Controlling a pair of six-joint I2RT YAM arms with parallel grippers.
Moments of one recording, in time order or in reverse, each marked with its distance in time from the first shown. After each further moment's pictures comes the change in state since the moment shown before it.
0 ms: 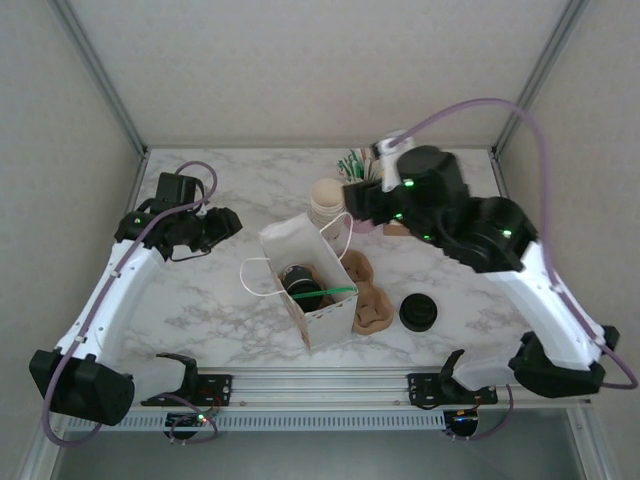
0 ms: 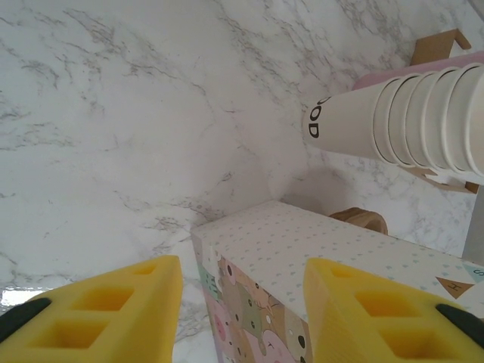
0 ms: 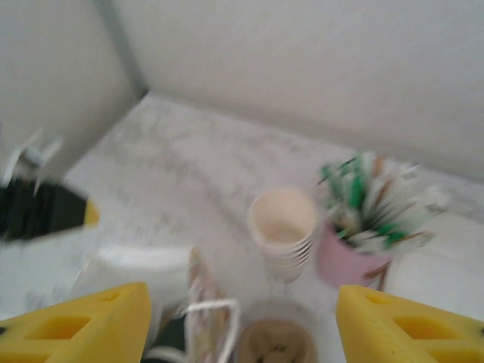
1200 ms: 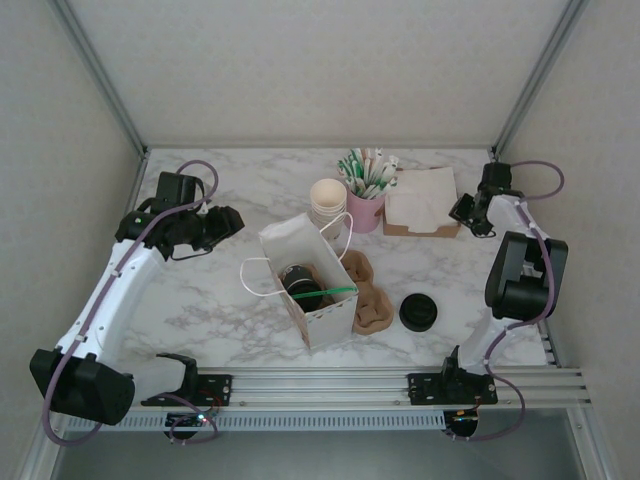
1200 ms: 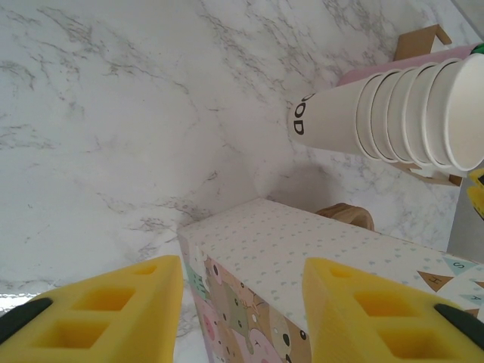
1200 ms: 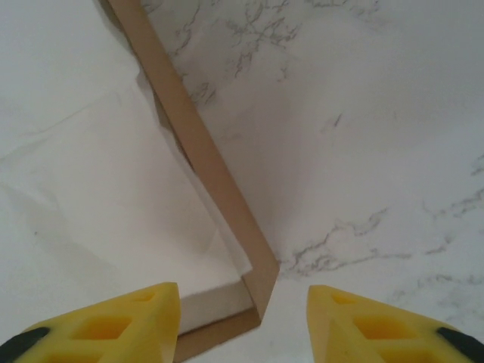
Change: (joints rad) left arm 0.000 -0.001 -0.002 0.023 0.036 0.000; right arm -1.095 0.502 -0.642 0.493 -0.467 0.089
